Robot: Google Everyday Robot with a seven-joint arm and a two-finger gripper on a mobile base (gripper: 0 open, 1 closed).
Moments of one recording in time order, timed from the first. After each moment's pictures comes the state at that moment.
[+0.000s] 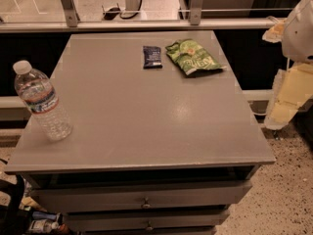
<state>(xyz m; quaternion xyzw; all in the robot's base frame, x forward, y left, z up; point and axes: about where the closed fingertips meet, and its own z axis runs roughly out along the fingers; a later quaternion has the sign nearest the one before) 0.438 -0.214 0.985 -0.60 0.78 -0.04 0.17</state>
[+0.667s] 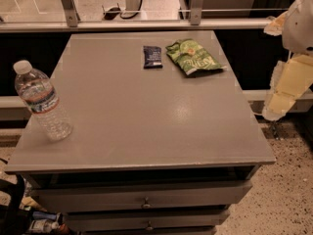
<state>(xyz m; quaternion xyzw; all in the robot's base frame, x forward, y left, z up) 0.451 -0.218 0.990 -0.59 0.78 -0.05 0.18</state>
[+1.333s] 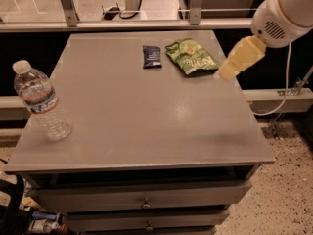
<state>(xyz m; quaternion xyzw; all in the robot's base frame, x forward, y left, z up) 0.545 -0.197 0.983 -0.42 0.86 -0.03 0.30</state>
